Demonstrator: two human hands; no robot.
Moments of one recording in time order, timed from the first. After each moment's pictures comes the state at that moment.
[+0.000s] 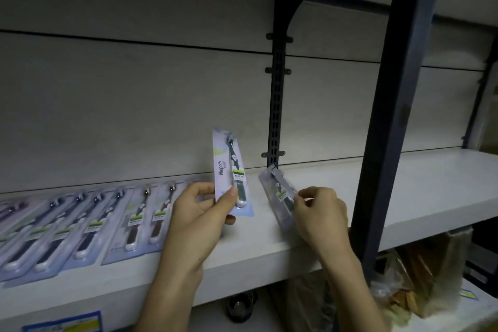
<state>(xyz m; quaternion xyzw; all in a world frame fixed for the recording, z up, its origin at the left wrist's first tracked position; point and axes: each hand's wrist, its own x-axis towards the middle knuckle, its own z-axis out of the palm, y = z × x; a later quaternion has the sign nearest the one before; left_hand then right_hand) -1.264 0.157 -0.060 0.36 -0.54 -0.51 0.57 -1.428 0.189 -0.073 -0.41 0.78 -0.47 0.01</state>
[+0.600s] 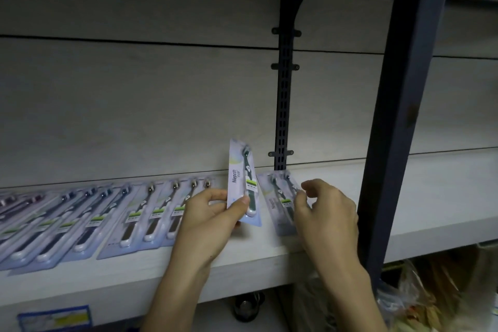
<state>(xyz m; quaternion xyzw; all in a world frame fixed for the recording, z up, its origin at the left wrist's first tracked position) -1.291 0.152 -0.066 0.41 -0.56 -0.49 0.53 -1.440 0.194 -0.071 -0.46 0.75 -0.48 -0.08</state>
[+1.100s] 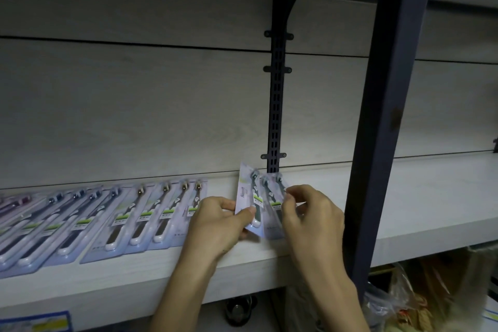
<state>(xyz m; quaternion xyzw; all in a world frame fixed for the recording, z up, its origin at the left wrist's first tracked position) -1.318 0.144 -0.072 0.48 -0.59 -0.46 0.45 -1.446 0.187 -0.087 -0.49 0.68 -0.54 -0.10</state>
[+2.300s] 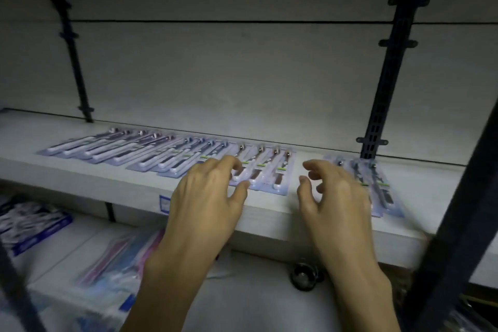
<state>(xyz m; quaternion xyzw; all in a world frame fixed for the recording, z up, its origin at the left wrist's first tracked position) -1.221 0.233 -0.068 0.63 -0.65 0.10 0.40 -1.384 0.213 -0.083 -0.67 0.56 -0.49 -0.06</state>
